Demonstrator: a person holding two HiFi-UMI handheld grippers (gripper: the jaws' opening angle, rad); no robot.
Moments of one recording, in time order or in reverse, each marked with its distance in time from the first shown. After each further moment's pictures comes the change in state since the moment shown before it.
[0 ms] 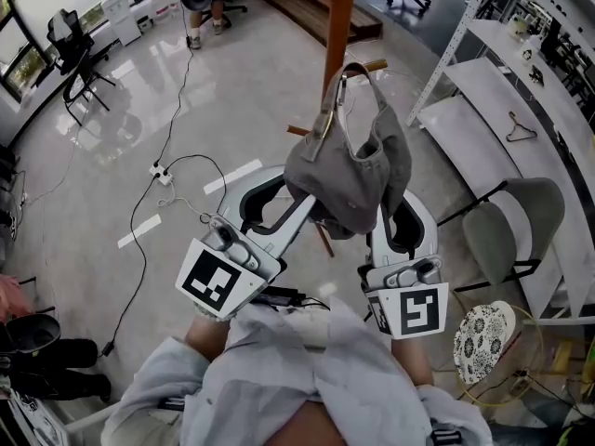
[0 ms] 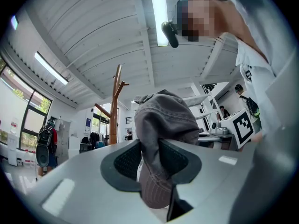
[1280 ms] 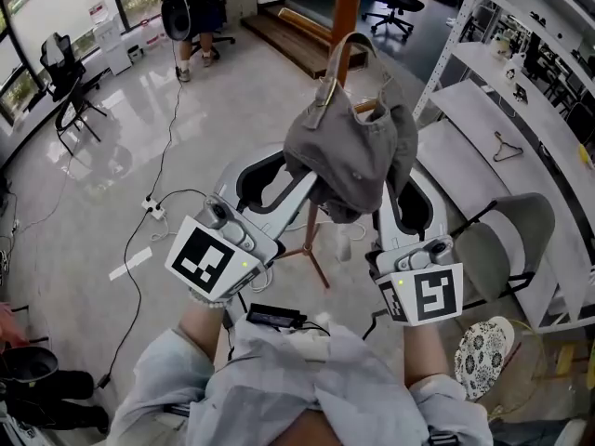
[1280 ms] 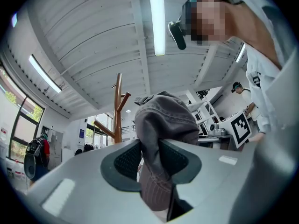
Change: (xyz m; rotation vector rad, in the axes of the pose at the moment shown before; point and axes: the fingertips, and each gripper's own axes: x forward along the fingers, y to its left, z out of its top) left arm 0.036 0.064 0.060 0.056 -0.201 -0.050; right arm 0.066 -0.015 0.048 -0.074 -0.088 -0.003
